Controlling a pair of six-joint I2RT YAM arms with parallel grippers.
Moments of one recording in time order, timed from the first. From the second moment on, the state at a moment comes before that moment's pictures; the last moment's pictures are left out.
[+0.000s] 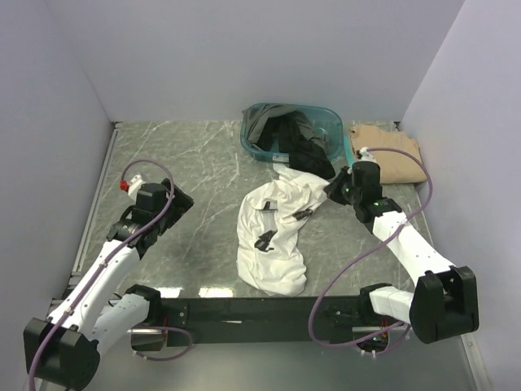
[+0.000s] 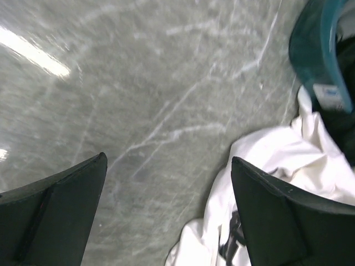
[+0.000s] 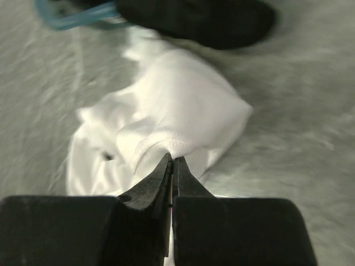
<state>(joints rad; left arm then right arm) -0.28 0.88 0.68 -0.48 -0.25 -0.97 0.21 1.17 0.75 -0.15 -0.09 0.57</state>
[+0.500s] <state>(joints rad) -0.58 0.90 0.49 -0.35 -0.03 -0.98 0.10 1.00 0.67 -0.38 0.36 0.67</state>
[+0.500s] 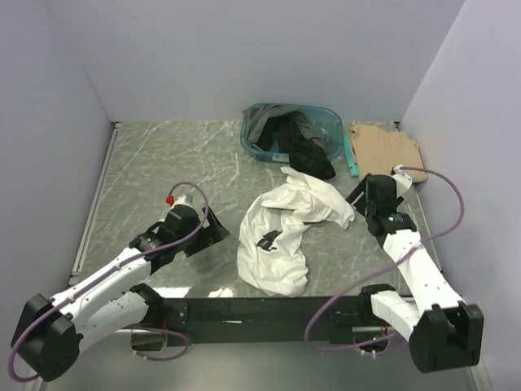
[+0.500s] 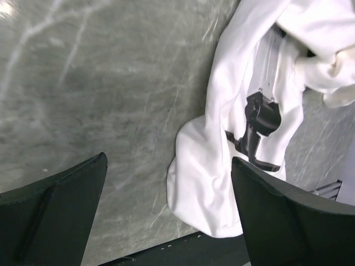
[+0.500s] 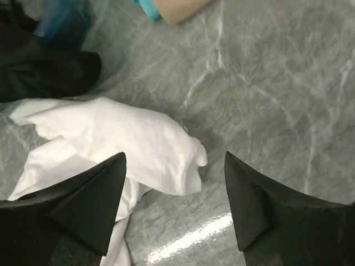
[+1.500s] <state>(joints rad) -0.88 1.40 0.72 -0.40 -0.30 -1.08 0.53 1.72 1.26 -0.35 0.34 0.26</state>
